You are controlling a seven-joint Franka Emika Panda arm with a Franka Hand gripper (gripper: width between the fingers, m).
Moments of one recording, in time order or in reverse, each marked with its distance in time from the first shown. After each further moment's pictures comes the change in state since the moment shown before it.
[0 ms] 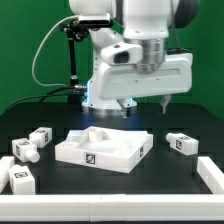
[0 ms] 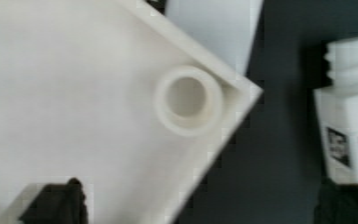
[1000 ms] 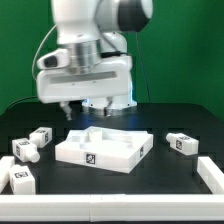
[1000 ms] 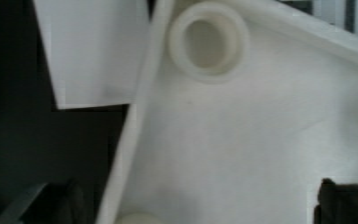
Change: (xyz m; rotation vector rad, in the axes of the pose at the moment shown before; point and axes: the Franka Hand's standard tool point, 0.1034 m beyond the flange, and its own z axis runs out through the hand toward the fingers) arm -0.023 0.107 0.013 0.089 0.061 0.144
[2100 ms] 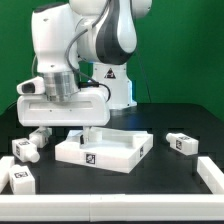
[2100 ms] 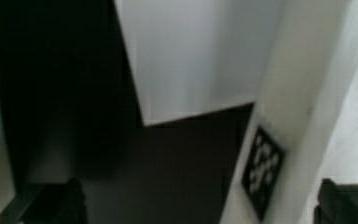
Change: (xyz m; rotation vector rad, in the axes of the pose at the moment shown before) arm 0.007 0.042 0.050 -0.044 0.025 0.161
